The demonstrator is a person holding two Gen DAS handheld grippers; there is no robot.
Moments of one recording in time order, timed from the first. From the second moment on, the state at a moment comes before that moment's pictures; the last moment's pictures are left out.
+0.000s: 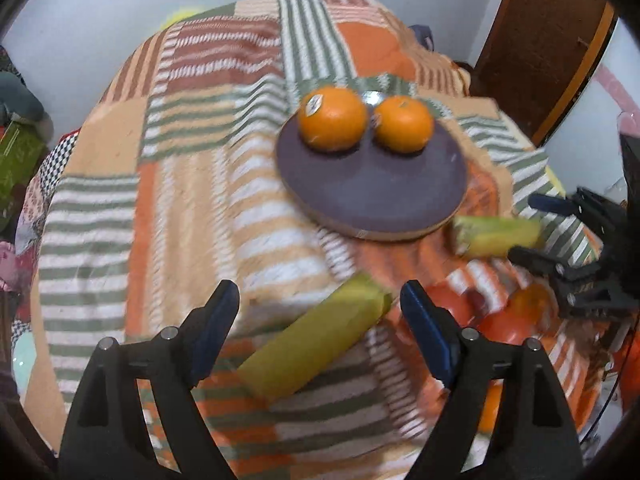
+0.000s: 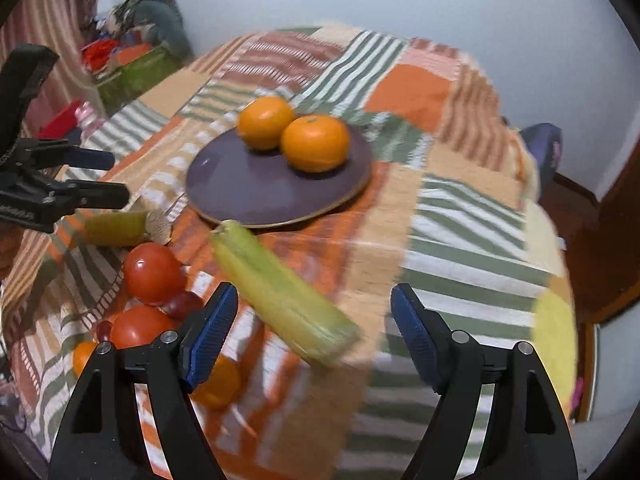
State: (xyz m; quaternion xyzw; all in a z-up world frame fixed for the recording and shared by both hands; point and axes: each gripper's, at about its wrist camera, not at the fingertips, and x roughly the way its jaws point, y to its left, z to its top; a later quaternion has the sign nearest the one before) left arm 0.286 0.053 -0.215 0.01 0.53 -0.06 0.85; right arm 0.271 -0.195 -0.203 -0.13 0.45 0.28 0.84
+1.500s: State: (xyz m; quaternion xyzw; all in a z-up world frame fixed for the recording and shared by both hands) left arm 0.290 0.049 -0.266 -0.02 0.56 -0.08 0.82; right arm 0.284 -0.221 -0.225 -0.11 0.50 0.25 0.82
